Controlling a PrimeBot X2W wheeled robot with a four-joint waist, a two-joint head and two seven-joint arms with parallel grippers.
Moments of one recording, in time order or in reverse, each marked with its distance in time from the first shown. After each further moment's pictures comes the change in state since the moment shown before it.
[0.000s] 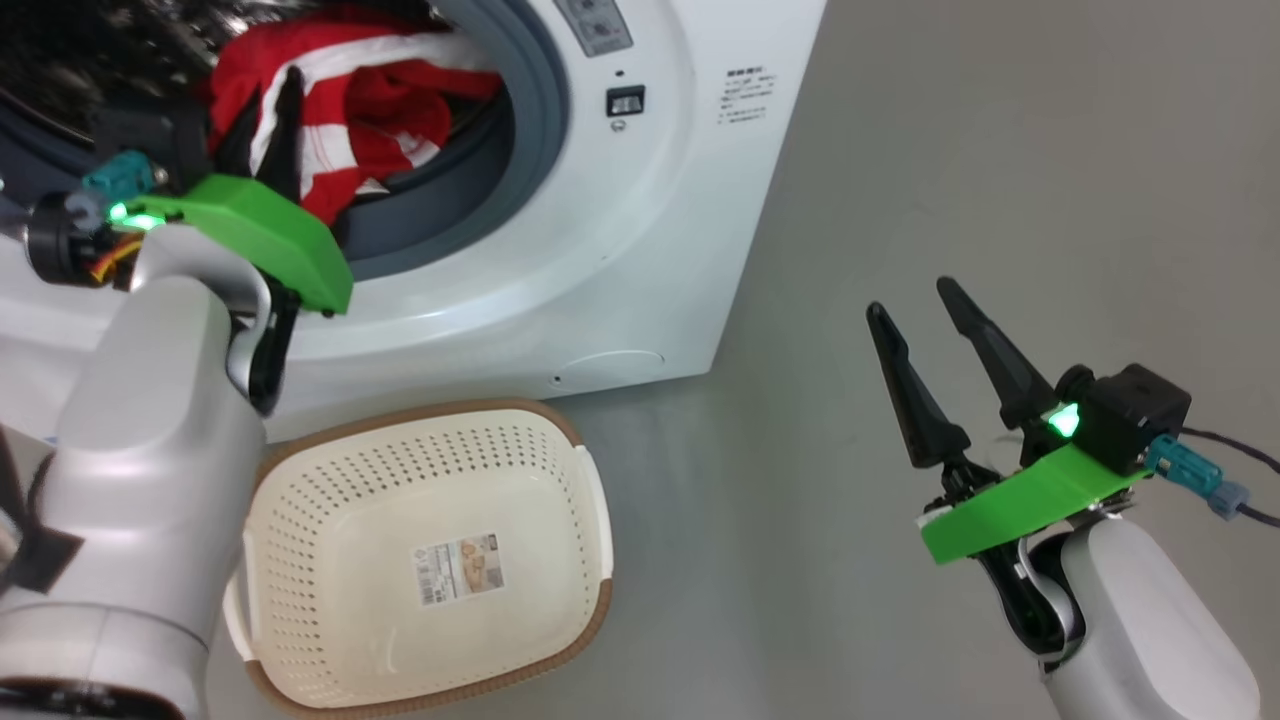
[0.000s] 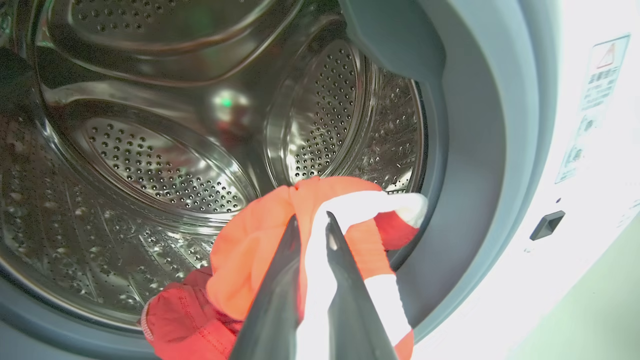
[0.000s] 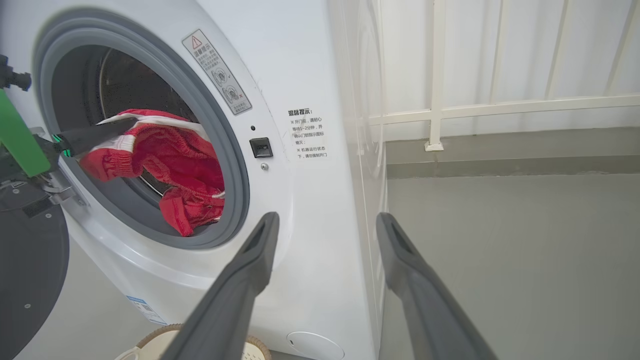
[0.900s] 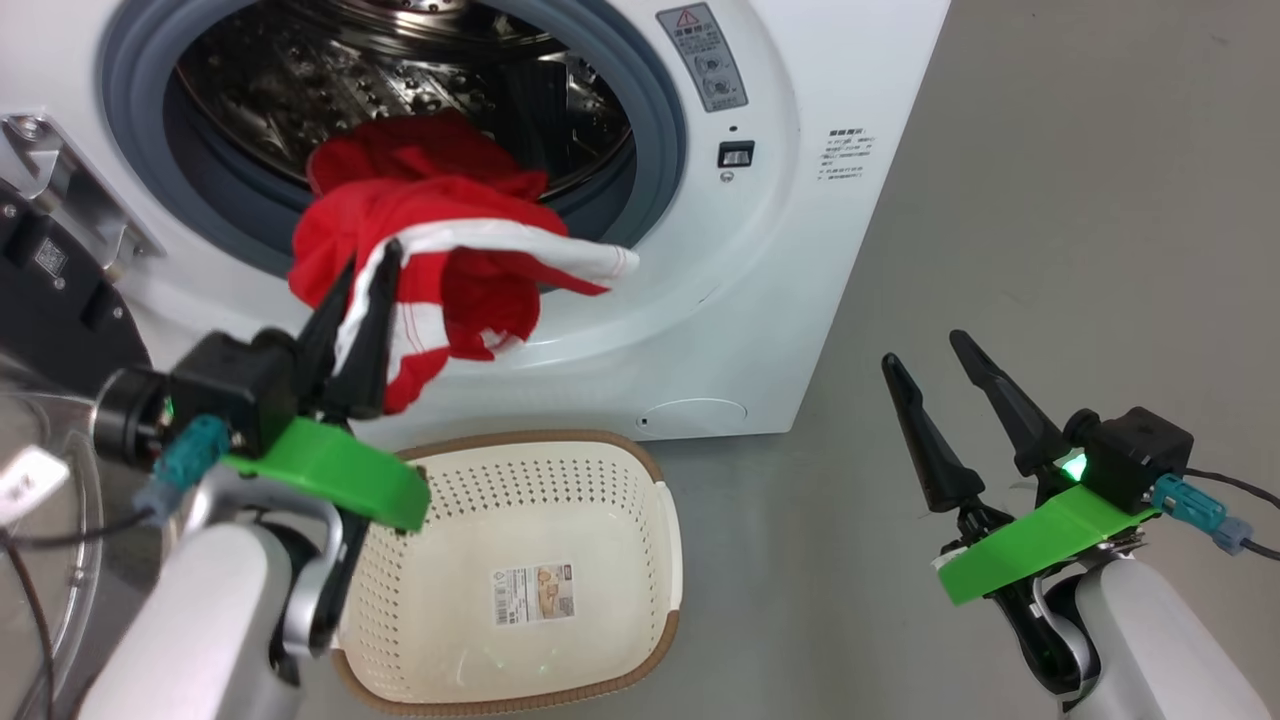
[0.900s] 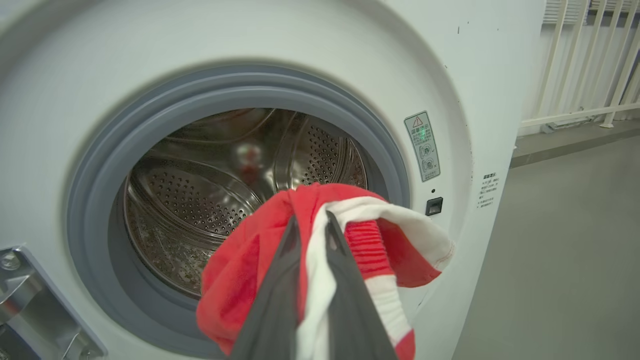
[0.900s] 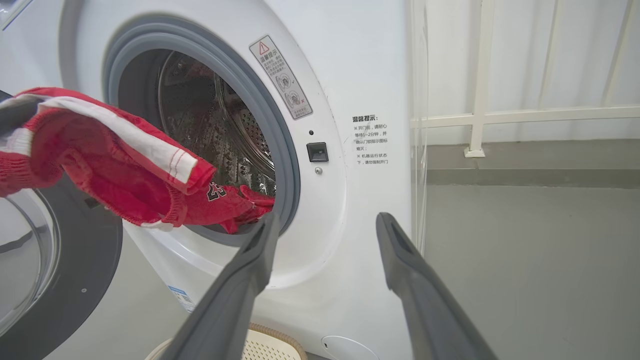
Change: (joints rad) left arm 0.590 0.154 -0.040 -0.986 -0.010 0.209 0.222; right arm 0.077 -0.031 0.003 0.012 0.016 0.000 0.000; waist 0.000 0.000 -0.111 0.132
